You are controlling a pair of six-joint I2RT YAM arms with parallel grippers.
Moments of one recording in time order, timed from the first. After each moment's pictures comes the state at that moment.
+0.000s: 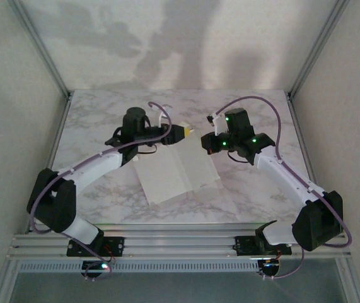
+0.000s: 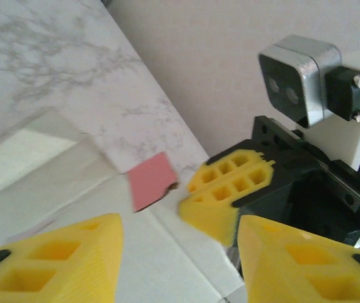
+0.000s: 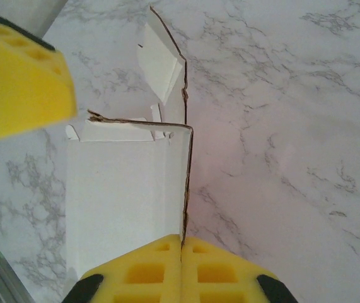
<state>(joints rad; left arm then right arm) -0.46 1.52 1.03 0.20 0.70 -0.62 0.49 1.35 1.14 -0.53 -0.36 0.17</state>
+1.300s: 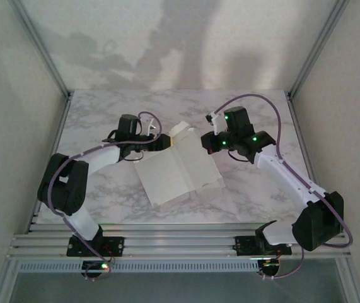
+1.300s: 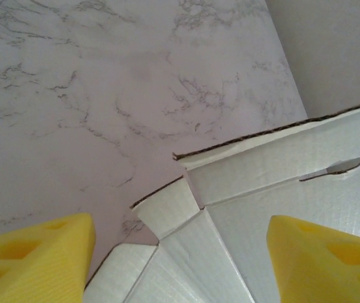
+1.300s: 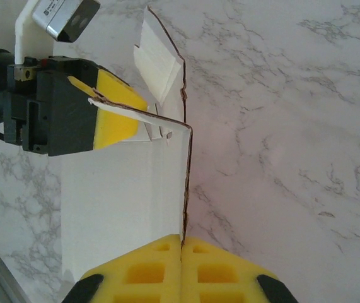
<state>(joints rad) -0.30 1.70 0.99 0.05 0.70 -0.44 0.50 1.35 1.18 -0.58 -0.34 0.13</state>
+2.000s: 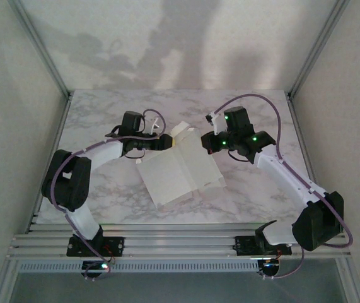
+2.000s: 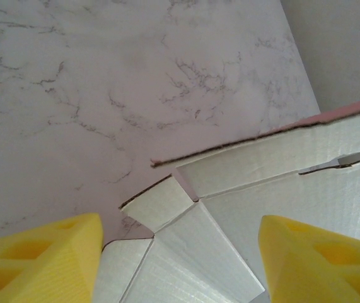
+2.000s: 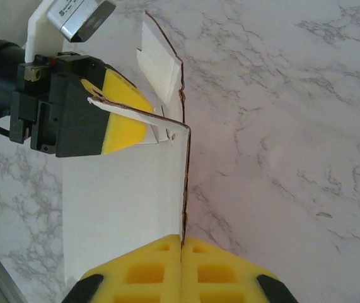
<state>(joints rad) -0.32 1.75 1.08 -0.08 0.71 -0.35 0.50 1.35 1.18 -0.58 -0.33 0.13</state>
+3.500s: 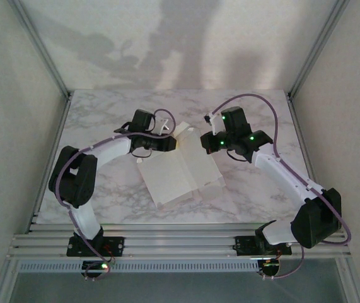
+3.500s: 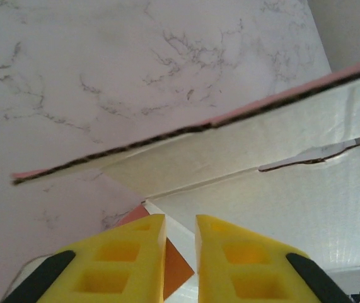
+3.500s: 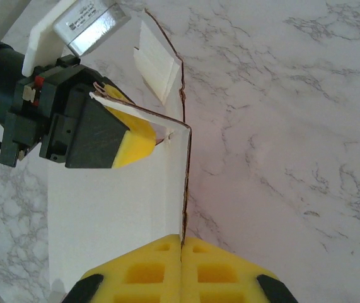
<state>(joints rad) -0.40 1.81 1.19 -0.23 0.67 -0.29 0.52 1.38 1.19 -0.58 -0.28 0.12</state>
